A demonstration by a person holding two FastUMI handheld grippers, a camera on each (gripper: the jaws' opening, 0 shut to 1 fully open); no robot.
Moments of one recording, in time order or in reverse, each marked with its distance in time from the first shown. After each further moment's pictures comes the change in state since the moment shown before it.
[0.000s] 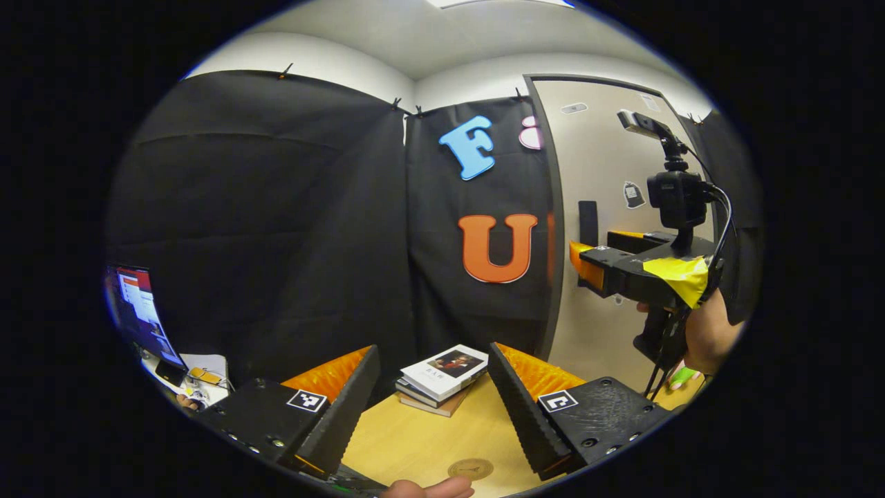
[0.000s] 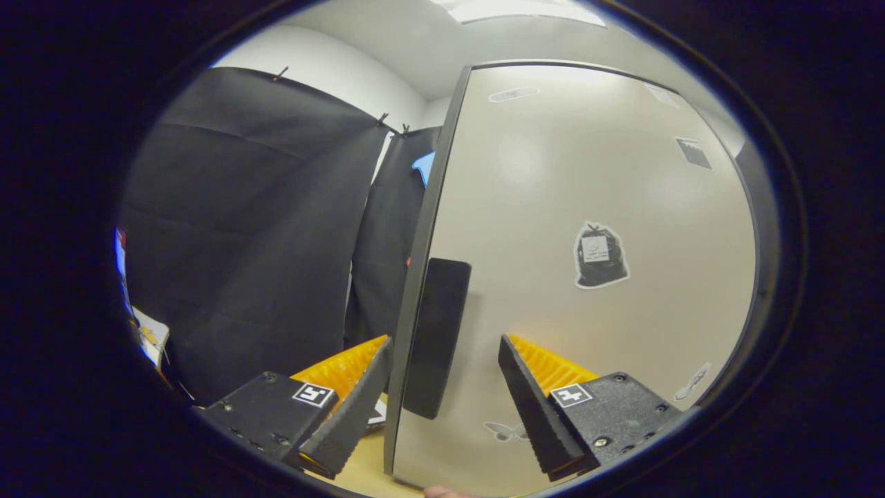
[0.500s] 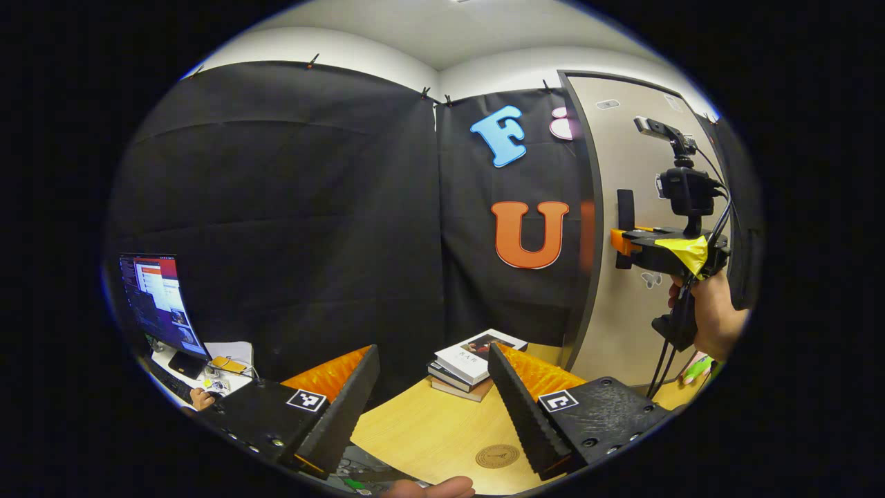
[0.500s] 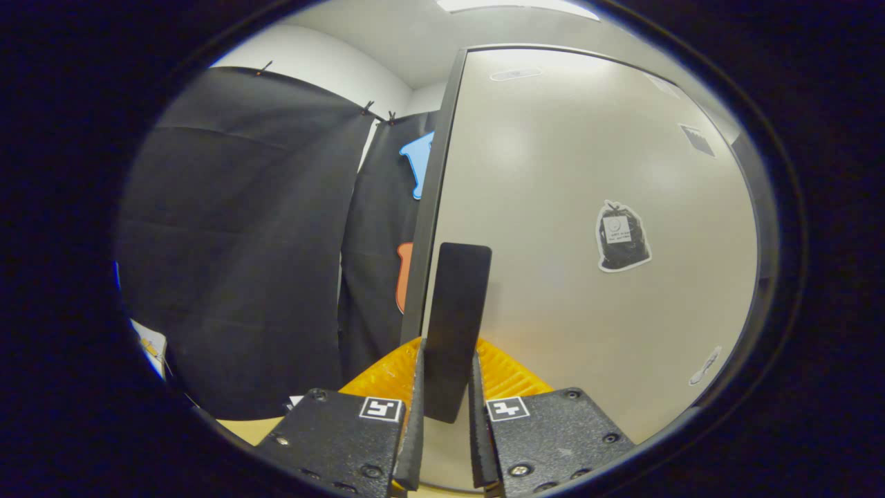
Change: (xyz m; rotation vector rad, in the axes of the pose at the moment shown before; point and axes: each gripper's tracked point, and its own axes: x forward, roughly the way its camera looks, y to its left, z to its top) left arm -0.014 0.042 -0.026 -0.013 0.052 0.059; right arm 0.010 0.006 -0.010 0.069 0.093 -0.061
